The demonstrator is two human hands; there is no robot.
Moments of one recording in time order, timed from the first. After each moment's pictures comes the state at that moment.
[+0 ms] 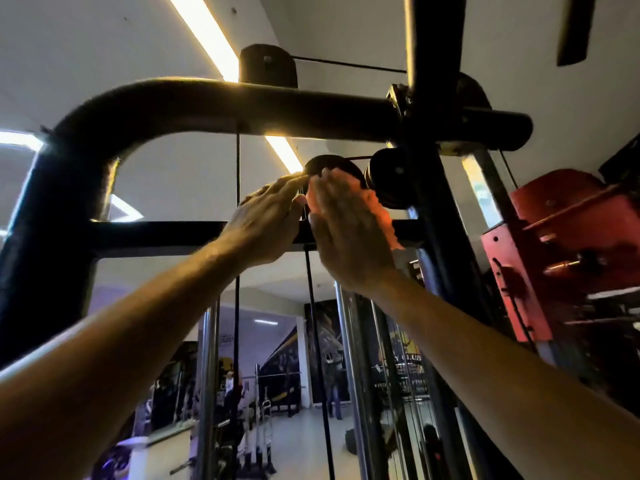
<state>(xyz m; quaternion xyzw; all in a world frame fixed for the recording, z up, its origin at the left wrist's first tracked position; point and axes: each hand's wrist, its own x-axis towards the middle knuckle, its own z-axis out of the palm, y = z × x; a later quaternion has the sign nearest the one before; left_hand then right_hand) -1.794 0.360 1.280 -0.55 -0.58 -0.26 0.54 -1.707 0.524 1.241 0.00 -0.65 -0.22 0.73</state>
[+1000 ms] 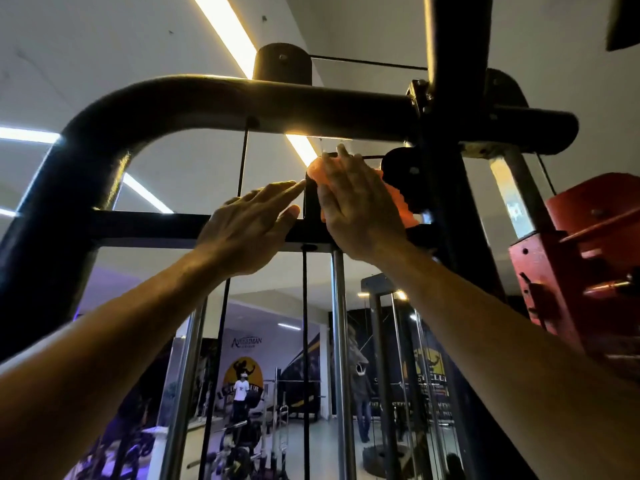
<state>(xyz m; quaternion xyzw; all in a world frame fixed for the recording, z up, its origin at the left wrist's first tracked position) -1.812 0.357 1.268 -0.47 -0.62 -0.21 0.59 -1.700 0.540 1.289 -0.01 -0.69 -0.22 0.69</state>
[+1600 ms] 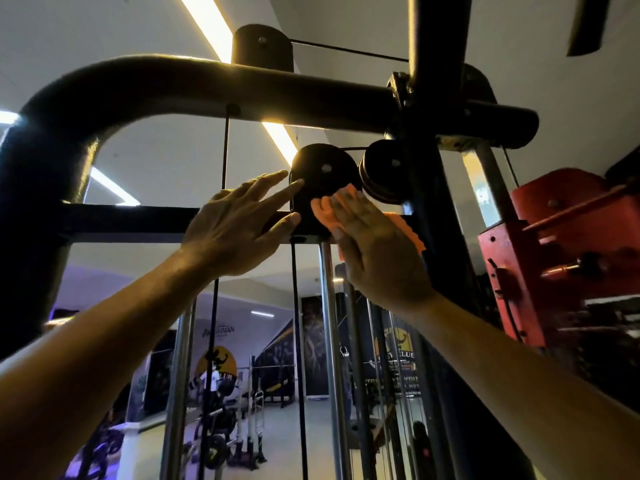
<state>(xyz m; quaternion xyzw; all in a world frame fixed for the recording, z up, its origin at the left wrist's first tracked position) -1.810 0.354 1.263 -0.48 -0.59 -0.15 0.63 -1.672 0.567 1.216 0.05 -0.67 -0.22 0.71</state>
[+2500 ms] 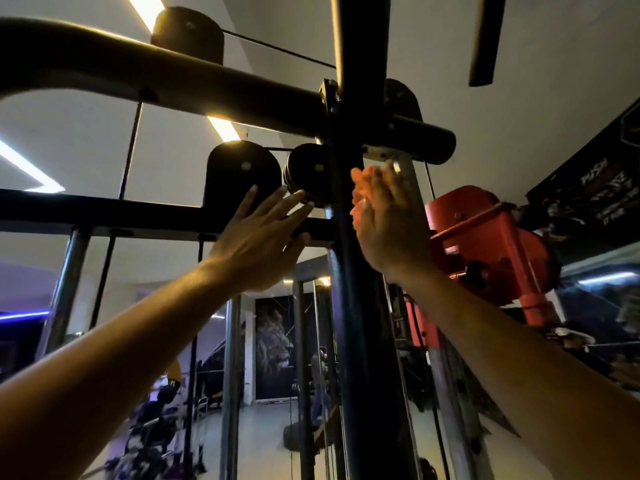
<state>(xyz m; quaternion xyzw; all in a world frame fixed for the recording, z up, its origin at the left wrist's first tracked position) -1.740 0.480 1.248 -0.55 -0.55 -0.14 0.61 -1.562 0.645 1.242 -0.15 -0.66 -0.14 0.72</state>
